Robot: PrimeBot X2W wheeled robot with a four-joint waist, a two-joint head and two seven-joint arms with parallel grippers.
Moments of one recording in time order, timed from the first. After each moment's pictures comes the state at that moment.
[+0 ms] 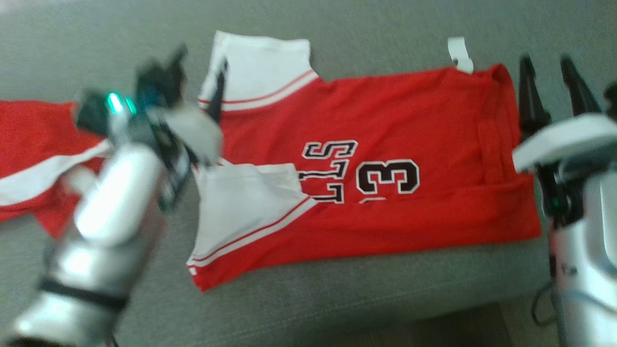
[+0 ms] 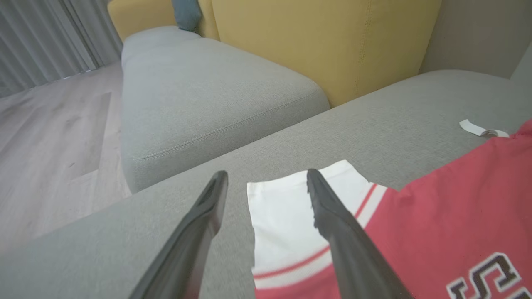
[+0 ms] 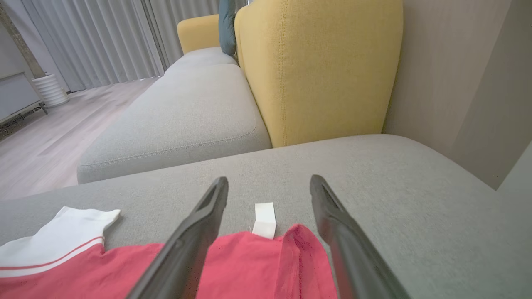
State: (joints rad) left arm -0.68 0.22 -0.52 0.49 -0.24 0.09 -0.07; right arm -0.45 -0.11 -0.09 0.26 0.23 0.12 0.12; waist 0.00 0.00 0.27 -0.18
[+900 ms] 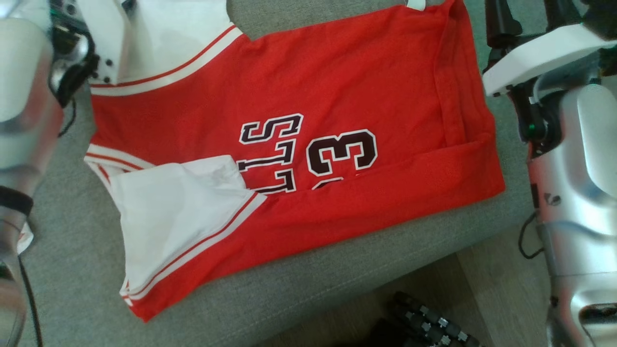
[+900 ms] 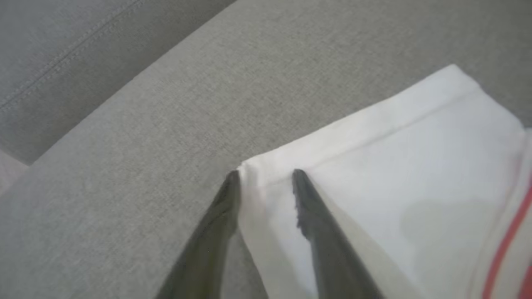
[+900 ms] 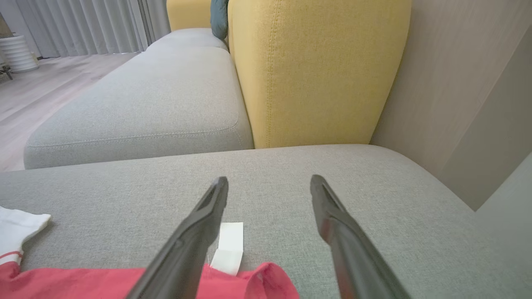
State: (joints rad) left arm -1.19 0.41 -0.80 0.86 -0.49 -0.13 0.35; right arm -0.77 -0.12 0.08 0.43 0.24 0.12 0.03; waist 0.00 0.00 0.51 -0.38
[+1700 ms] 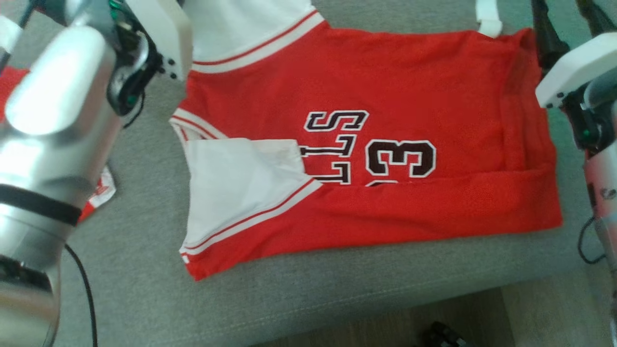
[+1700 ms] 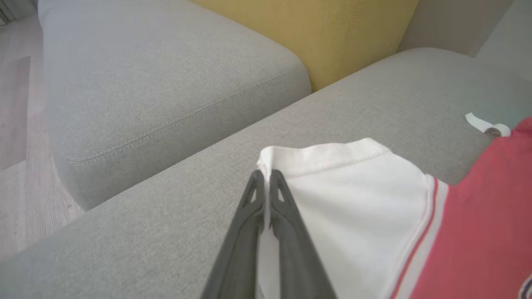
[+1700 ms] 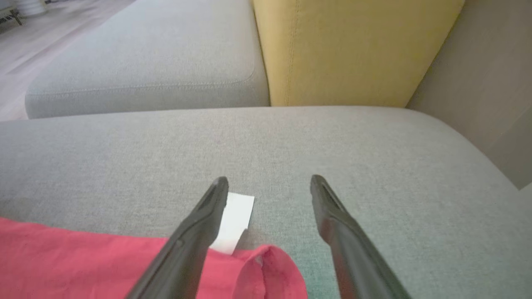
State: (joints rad) left arm -1.15 0.33 -0.80 0.72 -0.60 -0.10 0.06; right arm -0.81 -0.32 0.16 0.64 0.35 0.12 0.09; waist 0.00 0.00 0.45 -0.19
